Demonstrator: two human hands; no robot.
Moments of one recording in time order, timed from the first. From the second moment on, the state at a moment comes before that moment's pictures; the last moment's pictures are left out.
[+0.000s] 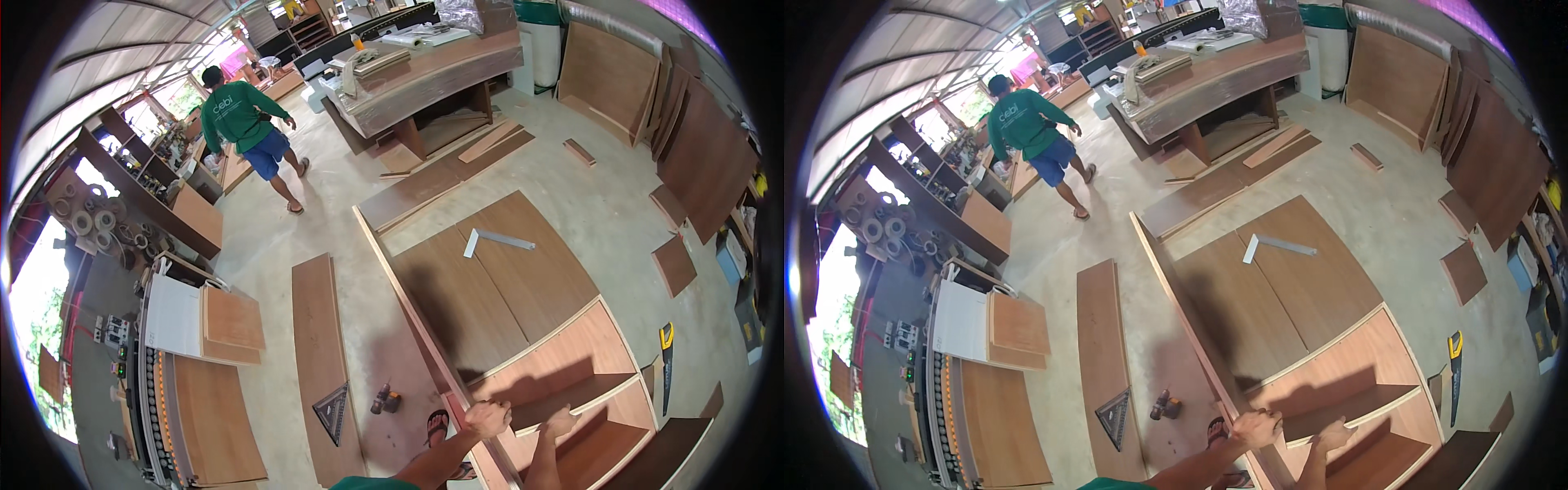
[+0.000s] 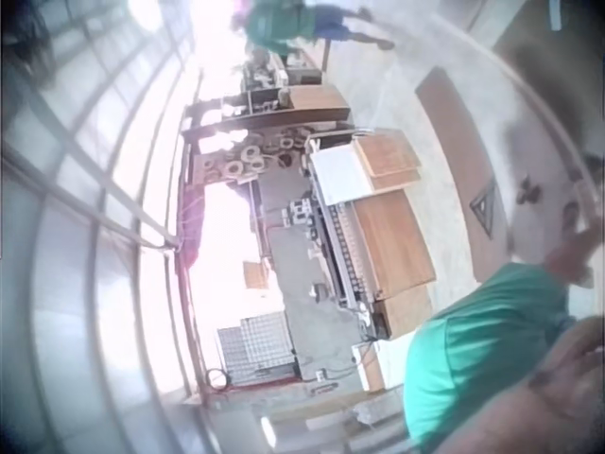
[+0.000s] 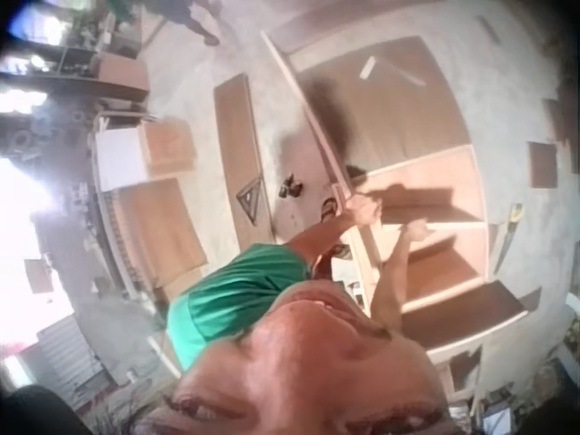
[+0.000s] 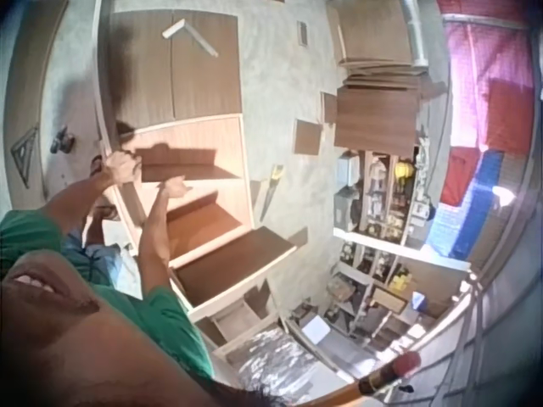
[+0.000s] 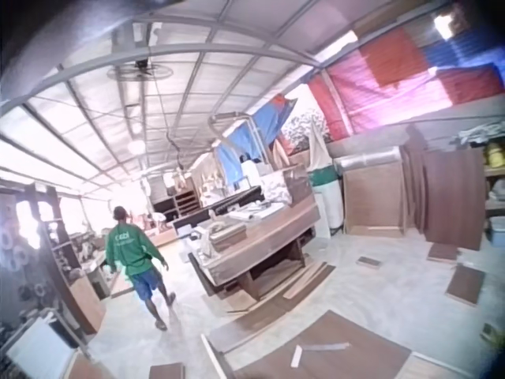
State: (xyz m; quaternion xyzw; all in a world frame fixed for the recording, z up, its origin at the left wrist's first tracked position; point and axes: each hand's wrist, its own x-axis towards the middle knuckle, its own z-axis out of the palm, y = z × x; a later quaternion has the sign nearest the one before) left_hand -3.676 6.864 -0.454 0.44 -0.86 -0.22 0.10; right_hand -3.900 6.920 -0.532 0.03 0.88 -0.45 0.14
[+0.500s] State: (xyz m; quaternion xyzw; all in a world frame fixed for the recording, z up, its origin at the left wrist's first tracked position) left_hand -3.663 6.876 -0.476 0.45 -0.86 -0.24 0.08; right_hand -3.876 6.912 -0.491 0.03 0.91 -0.39 0.17
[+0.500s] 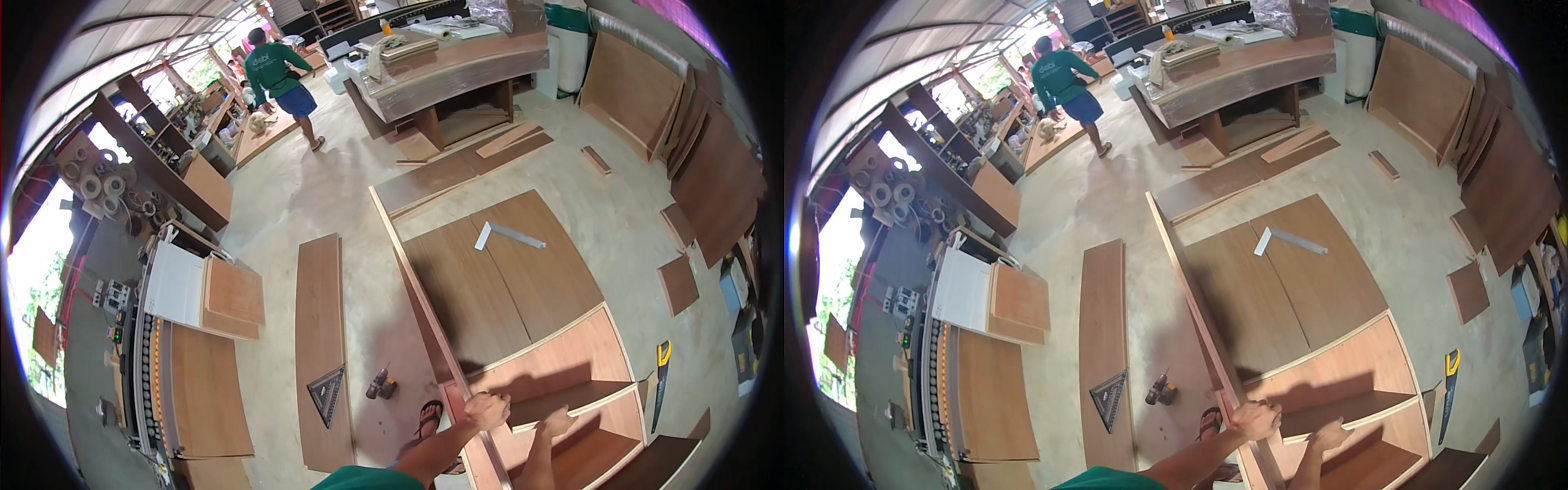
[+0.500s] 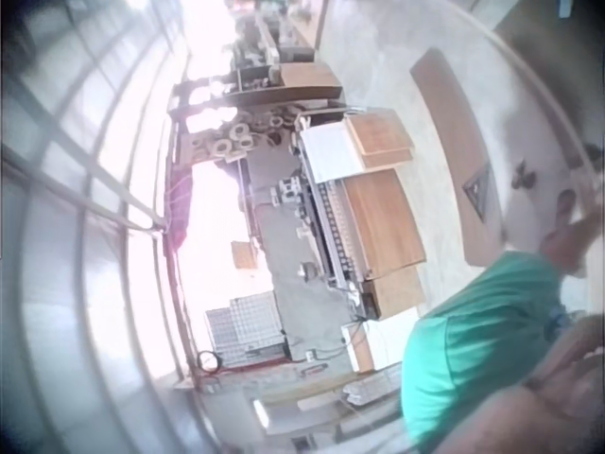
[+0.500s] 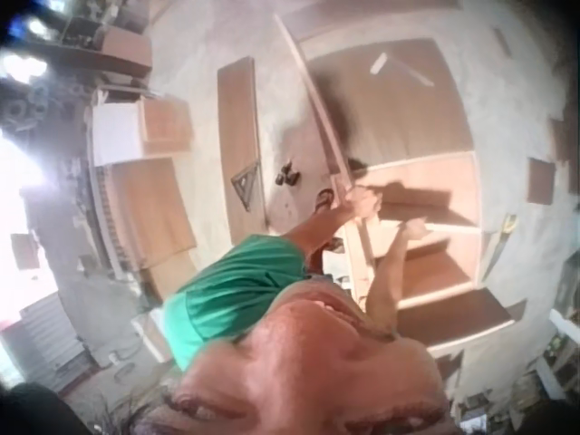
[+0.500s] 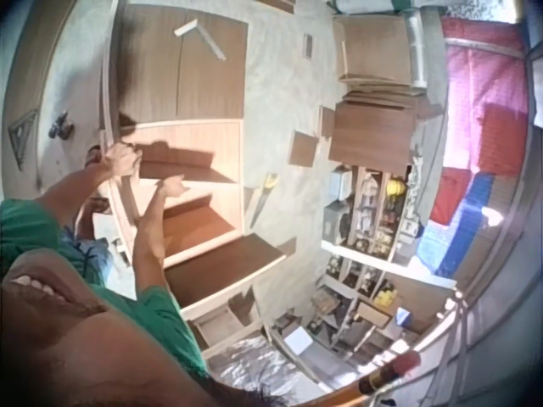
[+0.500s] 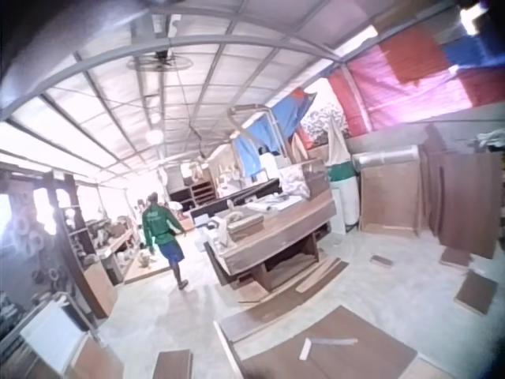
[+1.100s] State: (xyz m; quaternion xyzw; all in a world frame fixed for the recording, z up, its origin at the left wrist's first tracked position) left_hand -3.640 6.896 -0.523 0.52 -0.83 -0.20 0.09; right_hand -3.868 6.950 -0.582 0.06 0.86 -0.48 0.15
